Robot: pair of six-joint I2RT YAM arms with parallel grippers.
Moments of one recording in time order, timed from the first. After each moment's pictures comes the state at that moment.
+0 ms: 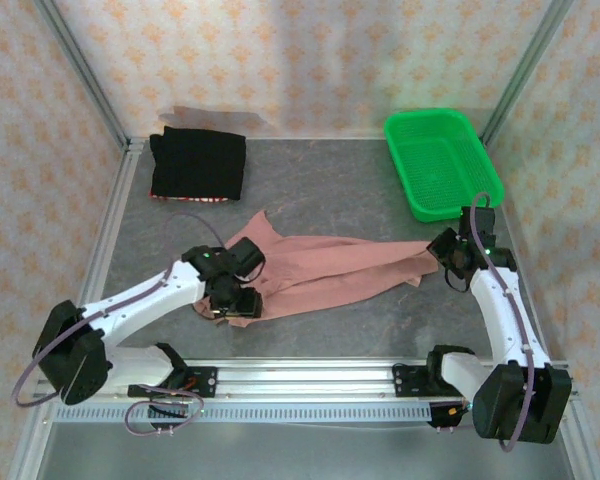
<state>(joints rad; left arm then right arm) -0.71 1.28 0.87 -1.07 0.09 -0.70 -0.11 1.03 0.79 -0.71 -0.06 0.67</state>
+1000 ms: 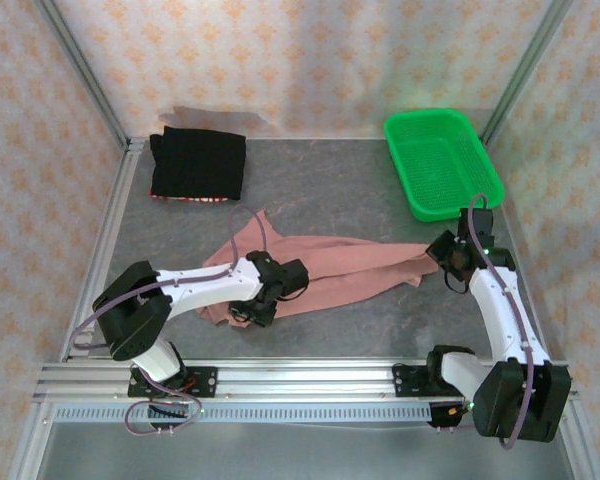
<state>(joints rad) -0.93 1.61 1.01 -1.16 -0.21 -0.70 -0.11 1.04 0.77 -0.72 -0.07 0.64</state>
